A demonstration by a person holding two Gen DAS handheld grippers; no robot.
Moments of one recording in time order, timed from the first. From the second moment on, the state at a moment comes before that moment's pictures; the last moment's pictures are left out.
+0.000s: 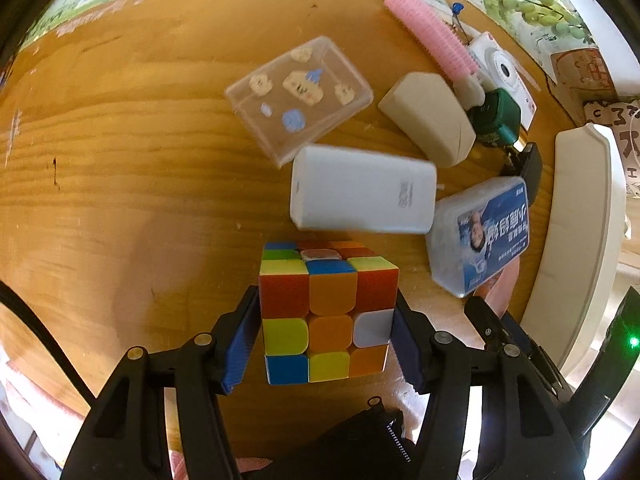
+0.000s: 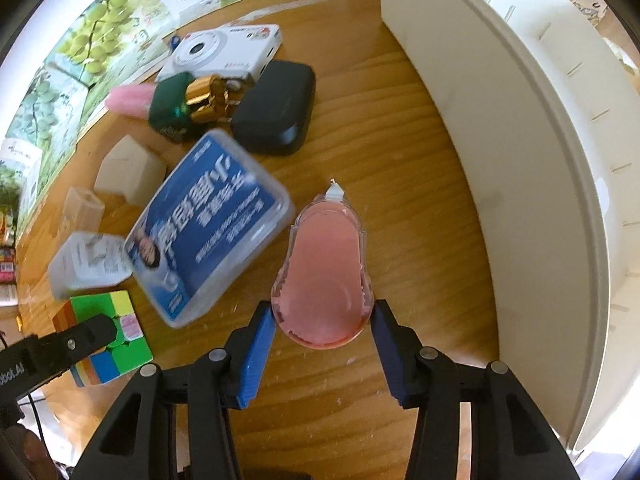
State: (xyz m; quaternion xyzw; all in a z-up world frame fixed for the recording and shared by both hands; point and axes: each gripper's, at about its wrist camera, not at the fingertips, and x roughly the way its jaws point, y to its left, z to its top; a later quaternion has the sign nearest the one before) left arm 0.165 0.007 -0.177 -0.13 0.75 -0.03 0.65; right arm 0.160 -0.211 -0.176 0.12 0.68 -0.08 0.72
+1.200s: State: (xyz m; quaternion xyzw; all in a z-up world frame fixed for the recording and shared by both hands) left arm 0.085 -0.033 -0.081 -0.23 0.62 -0.03 0.75; right arm 0.069 -0.210 -0.063 0.02 0.57 0.13 0.81
